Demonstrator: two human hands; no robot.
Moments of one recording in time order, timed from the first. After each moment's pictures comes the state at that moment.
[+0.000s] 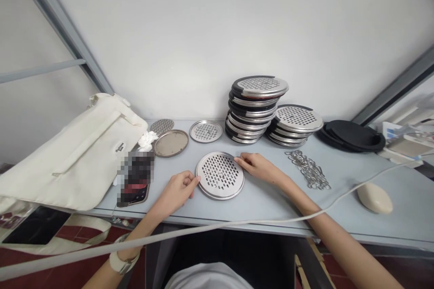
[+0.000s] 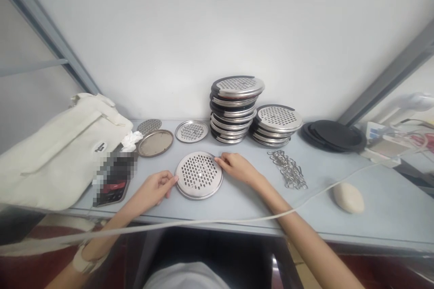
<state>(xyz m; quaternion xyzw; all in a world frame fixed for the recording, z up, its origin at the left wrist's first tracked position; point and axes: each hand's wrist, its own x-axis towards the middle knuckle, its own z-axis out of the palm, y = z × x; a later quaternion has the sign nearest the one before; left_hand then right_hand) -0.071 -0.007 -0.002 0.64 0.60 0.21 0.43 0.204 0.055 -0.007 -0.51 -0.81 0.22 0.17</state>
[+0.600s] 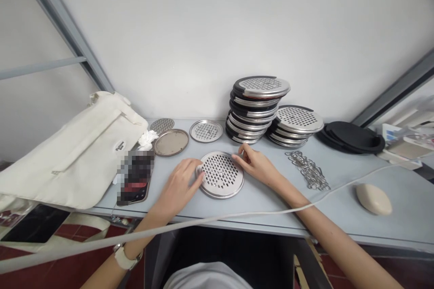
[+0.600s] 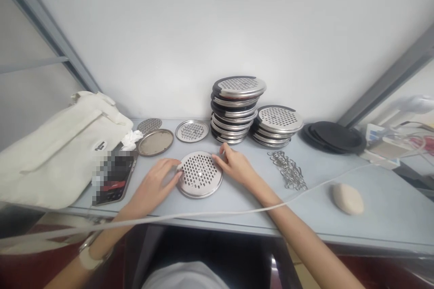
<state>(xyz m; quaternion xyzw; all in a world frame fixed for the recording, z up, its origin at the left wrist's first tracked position) -0.059 -0.009 0.014 0.80 0.51 0.28 0.11 0.195 0.050 -0.006 -0.54 -0.79 0.17 0.24</state>
